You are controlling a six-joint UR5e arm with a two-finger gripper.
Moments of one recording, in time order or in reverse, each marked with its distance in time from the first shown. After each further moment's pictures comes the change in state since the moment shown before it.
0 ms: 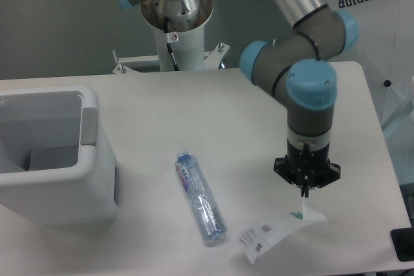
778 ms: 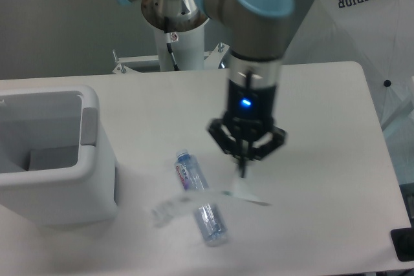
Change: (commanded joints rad) arm -0.207 0.270 -0.026 -0.106 -0.124 -0.063
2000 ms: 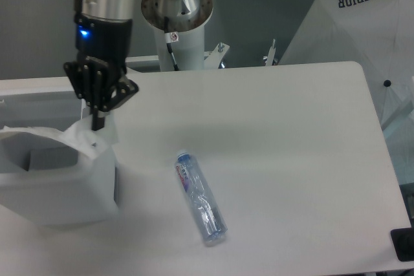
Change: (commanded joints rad) arm -0.235 0.111 -0.091 0.021 0.012 0.014
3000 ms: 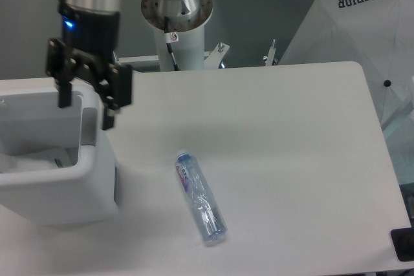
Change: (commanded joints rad) arm 0.139 -0.089 0.025 0.020 -0.002 -0.038
